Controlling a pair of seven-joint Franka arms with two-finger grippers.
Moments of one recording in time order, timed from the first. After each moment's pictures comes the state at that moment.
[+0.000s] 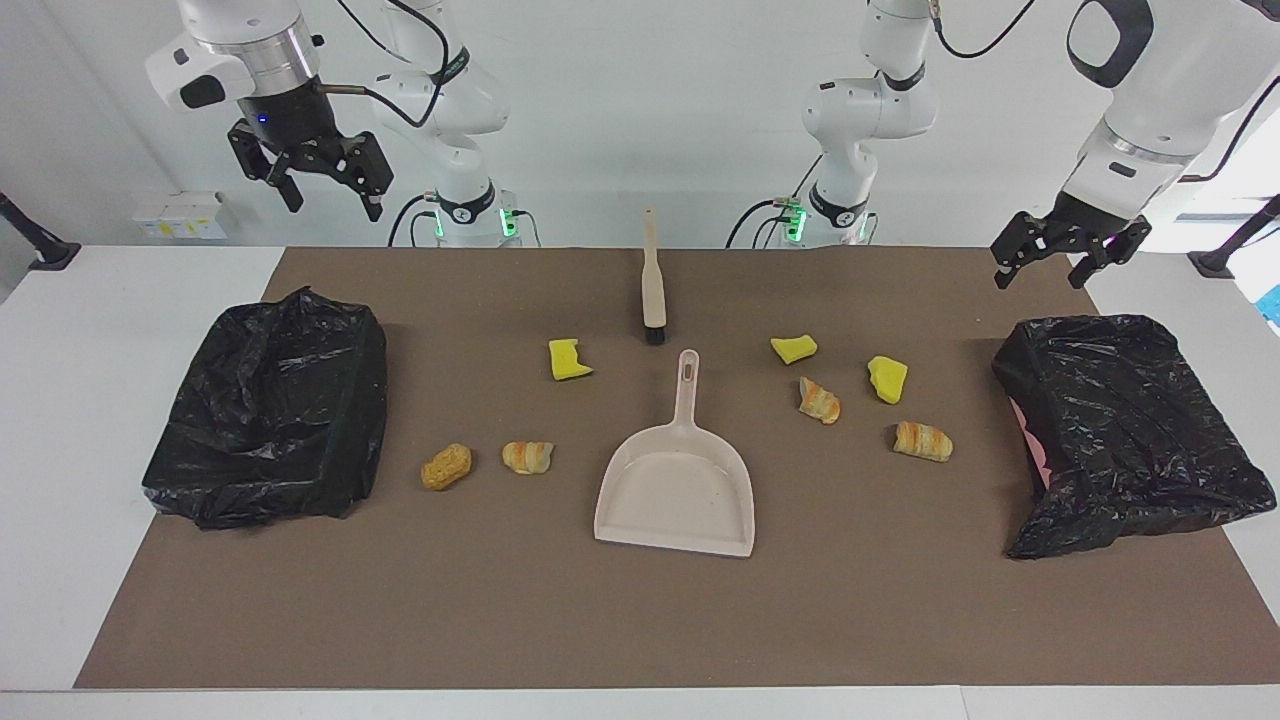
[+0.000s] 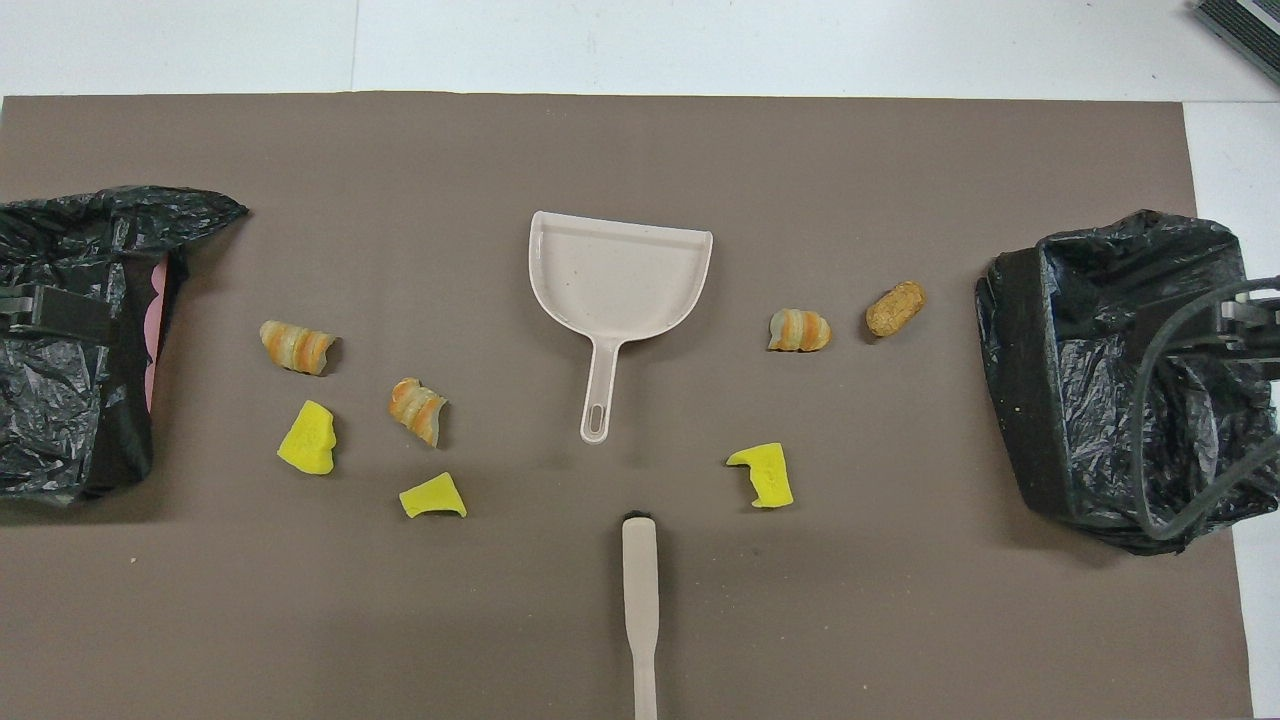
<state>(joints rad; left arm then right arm) -0.03 -0.03 0.03 -1.62 0.00 1.62 0.06 -0.04 -0.02 0.10 -1.41 -0.03 1.37 0.19</state>
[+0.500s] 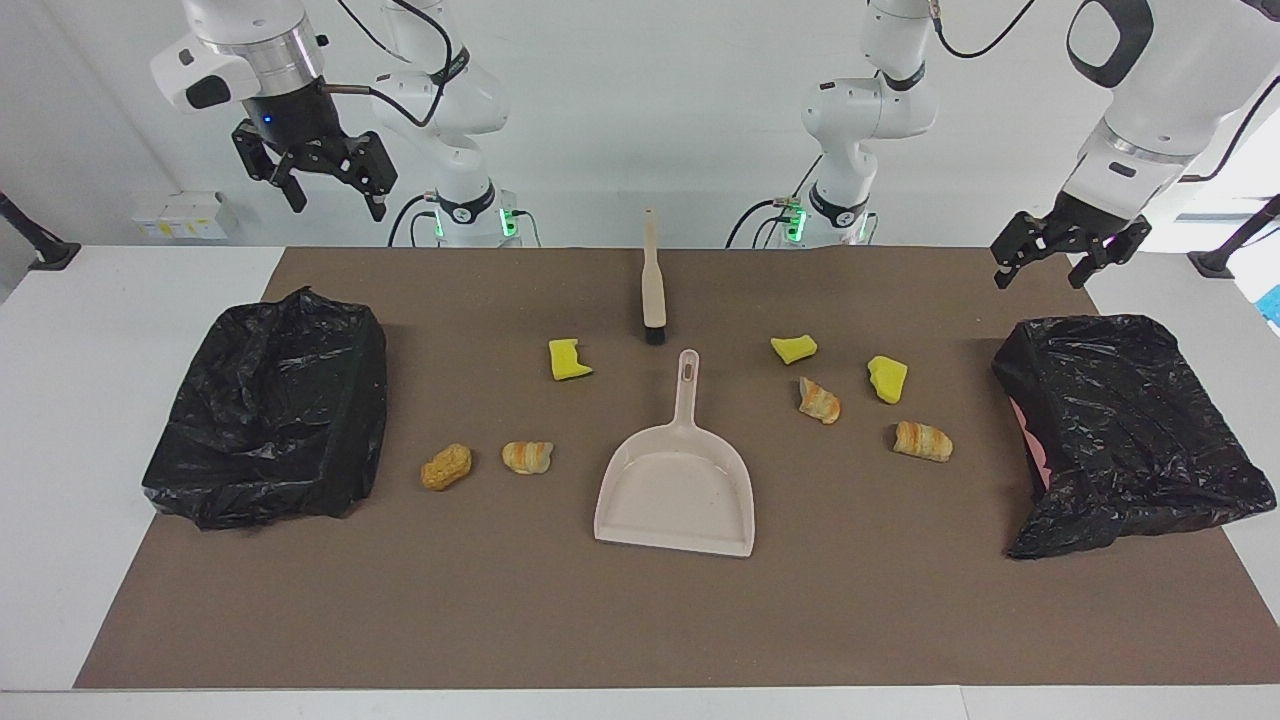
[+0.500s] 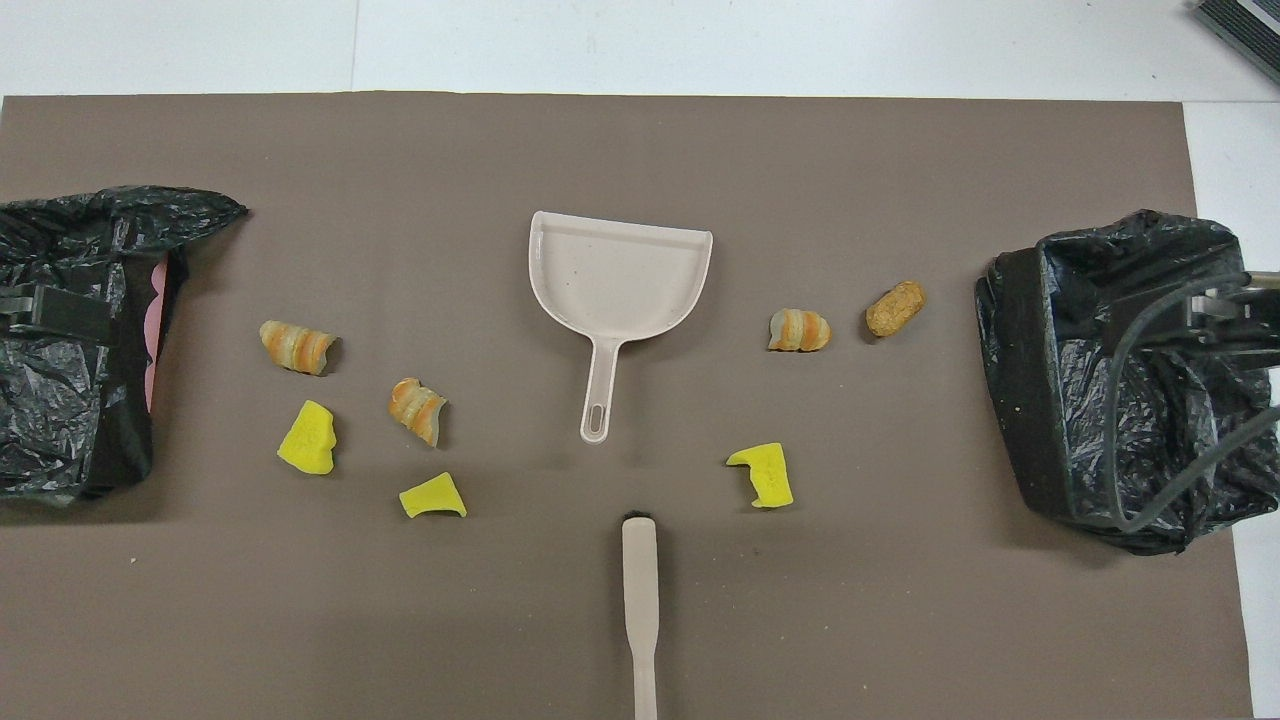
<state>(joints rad) -0.03 -0.03 0.03 -1.62 0.00 1.62 0.06 0.00 0.00 0.11 -1.43 -0.03 1.44 0.22</state>
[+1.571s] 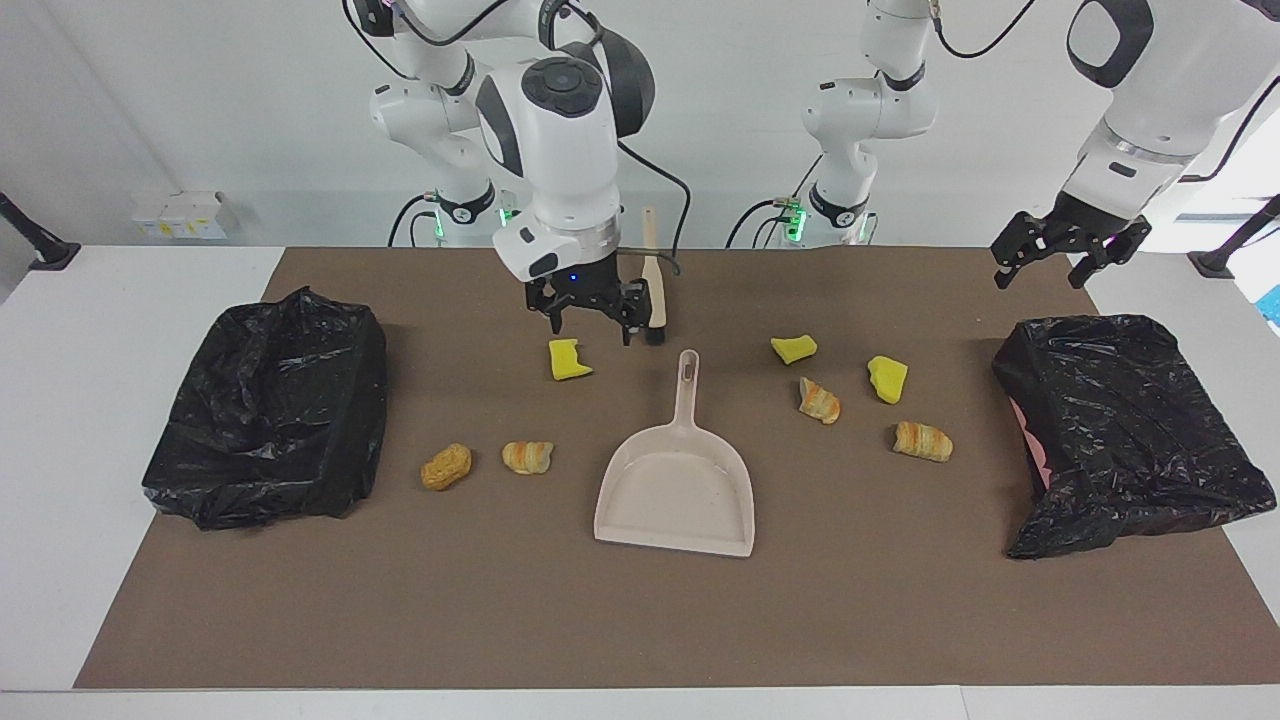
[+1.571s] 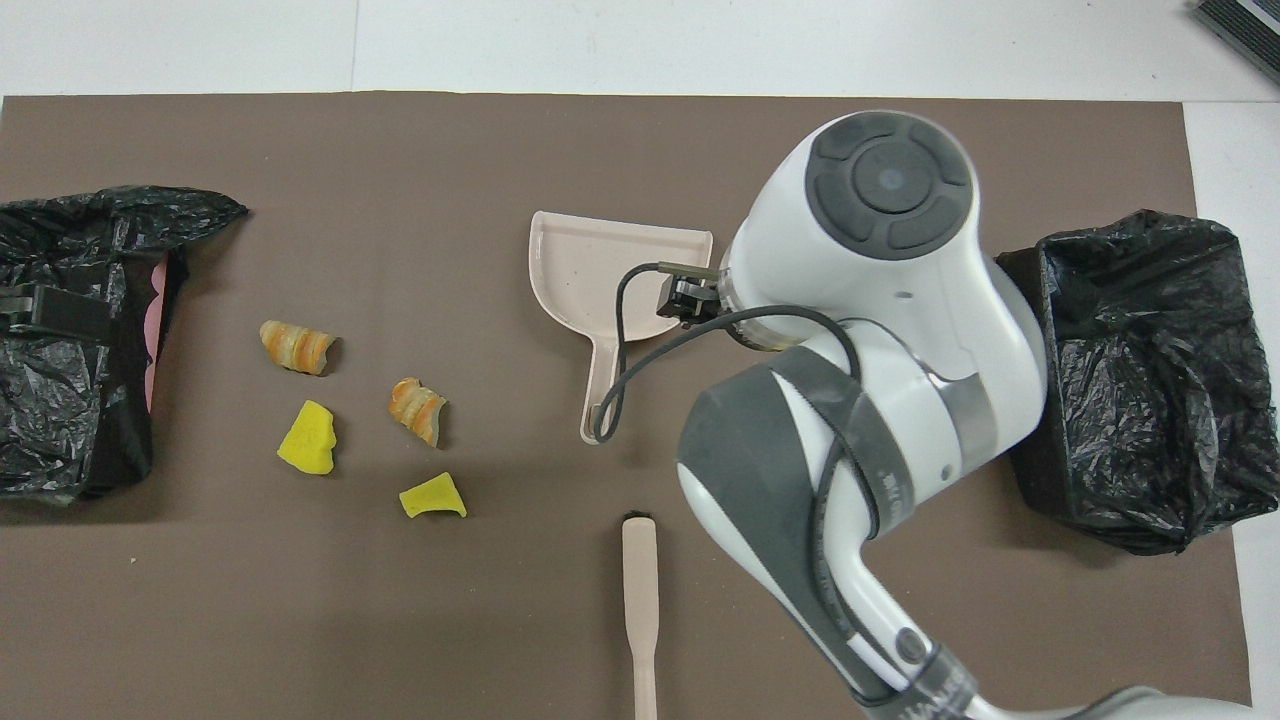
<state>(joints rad) -0.03 -0.03 0.03 -1.62 0.00 1.62 0.06 0.41 0.30 0.11 -1.44 -0.02 1.77 0.76</state>
